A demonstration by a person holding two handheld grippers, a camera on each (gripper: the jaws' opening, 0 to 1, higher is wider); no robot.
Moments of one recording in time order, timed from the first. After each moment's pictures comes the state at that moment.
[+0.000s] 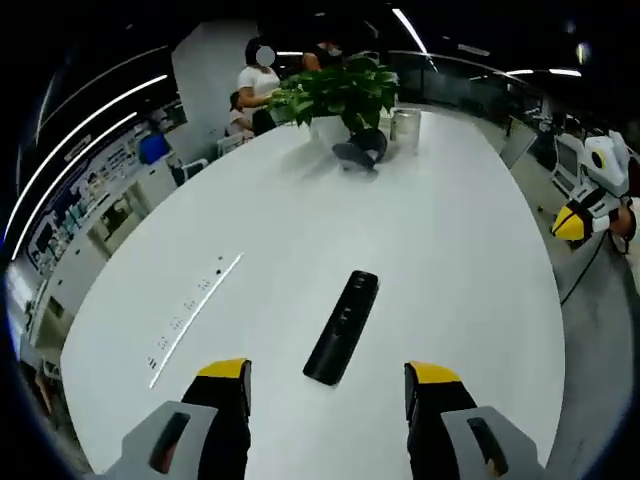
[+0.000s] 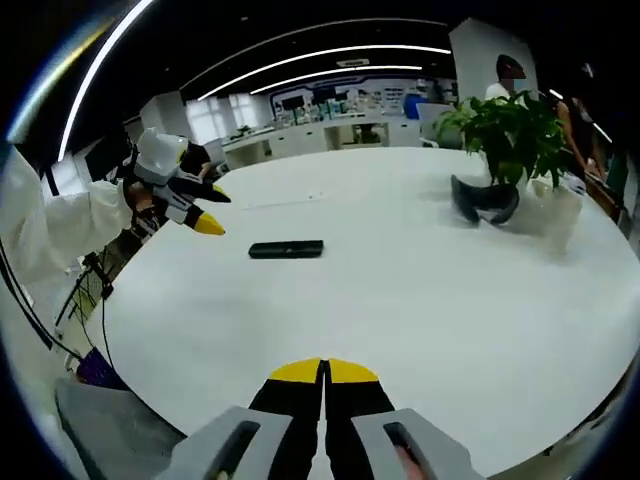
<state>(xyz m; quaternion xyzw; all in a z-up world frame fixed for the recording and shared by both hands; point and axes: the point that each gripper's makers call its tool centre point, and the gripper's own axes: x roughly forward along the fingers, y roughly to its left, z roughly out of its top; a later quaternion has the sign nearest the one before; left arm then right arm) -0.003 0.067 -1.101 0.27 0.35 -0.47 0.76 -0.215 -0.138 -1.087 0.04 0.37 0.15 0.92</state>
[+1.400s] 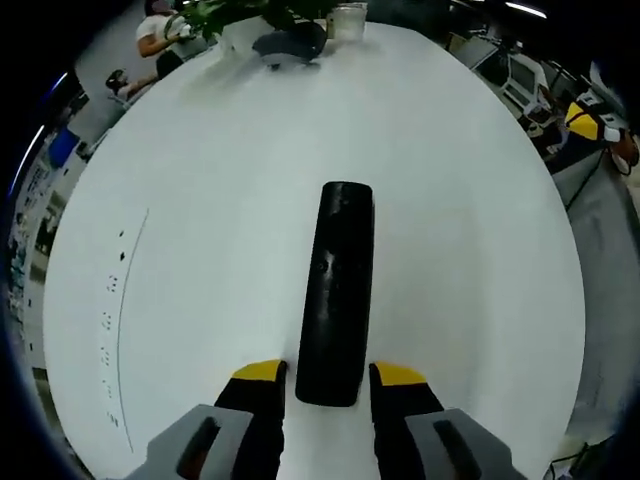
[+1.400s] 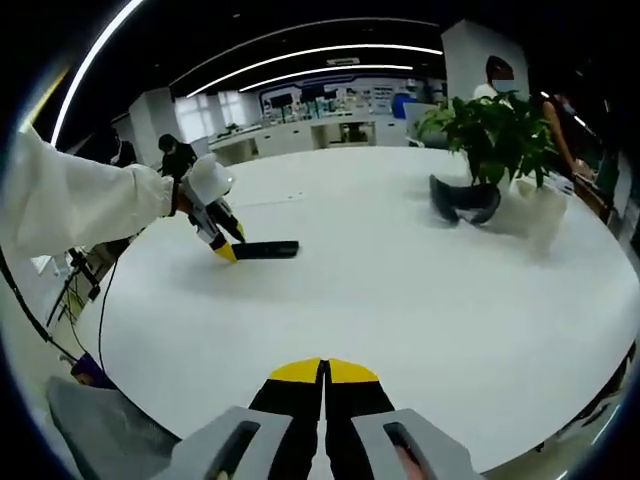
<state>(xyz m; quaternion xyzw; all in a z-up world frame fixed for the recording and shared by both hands) 0.017 0.058 -1.197 0.39 0.45 -0.53 0.60 -0.217 -0.160 -1.082 0.03 0.37 0.12 0.92</state>
